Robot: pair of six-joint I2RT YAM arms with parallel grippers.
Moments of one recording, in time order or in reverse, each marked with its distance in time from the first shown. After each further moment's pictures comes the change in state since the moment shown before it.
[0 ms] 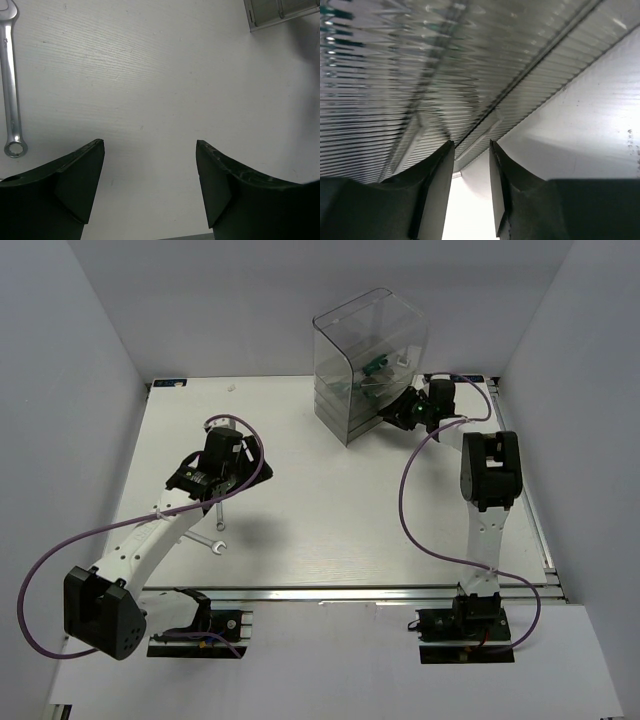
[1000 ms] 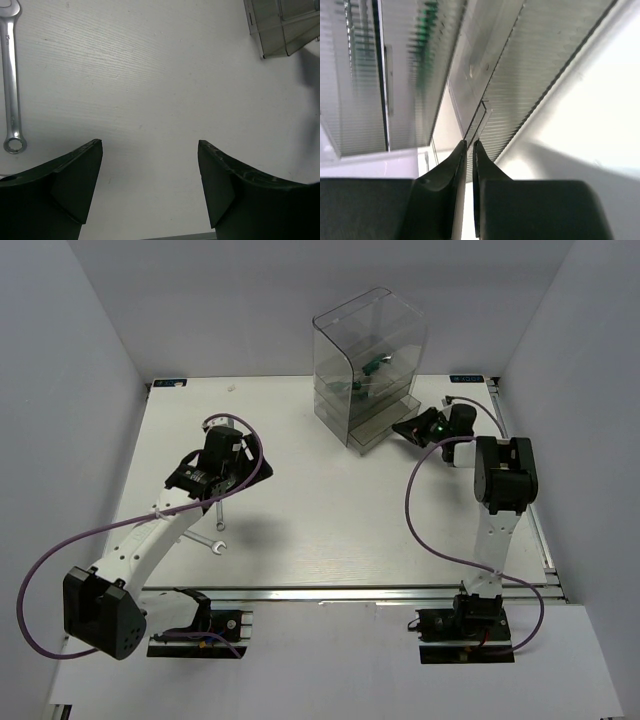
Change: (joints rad) left arm 0.000 0.001 0.017 -0.022 -0.006 -0.026; right arm -0.101 -0.038 -0.319 0.421 -0.139 0.241
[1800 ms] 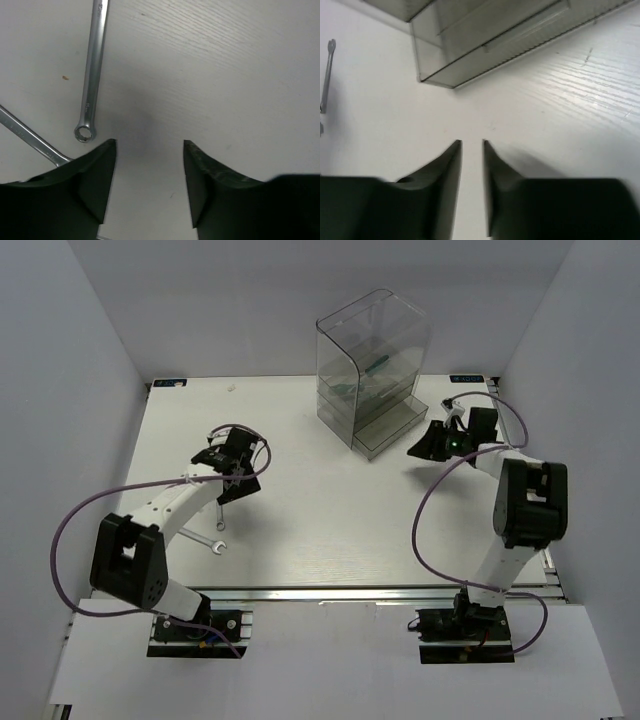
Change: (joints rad) left arm 0.022 0.251 0.037 -0.162 -0.219 0.000; right arm -0.069 -0.341 -0.148 -0.554 -0.106 -0.820
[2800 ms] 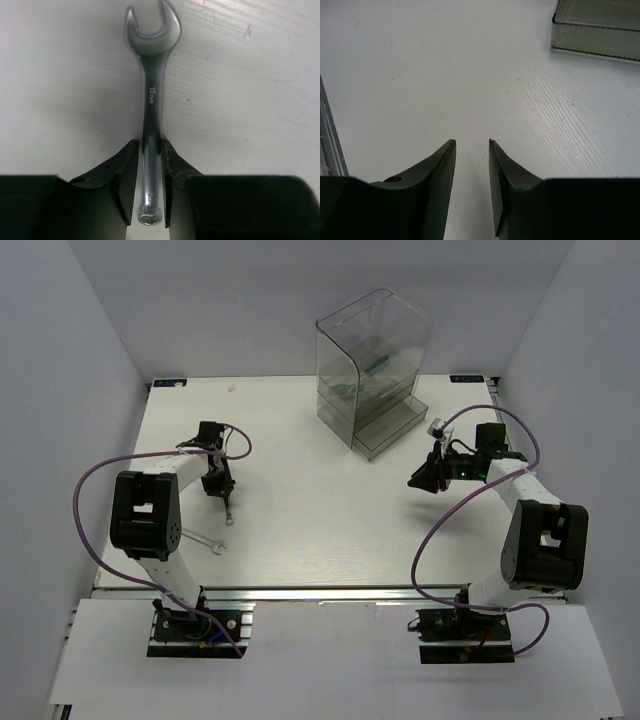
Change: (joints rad) left arm 0.303 0.324 0.049 0.198 0.226 0.364; right arm -0.008 -0.344 -0.150 -0.500 -0.266 -0.871
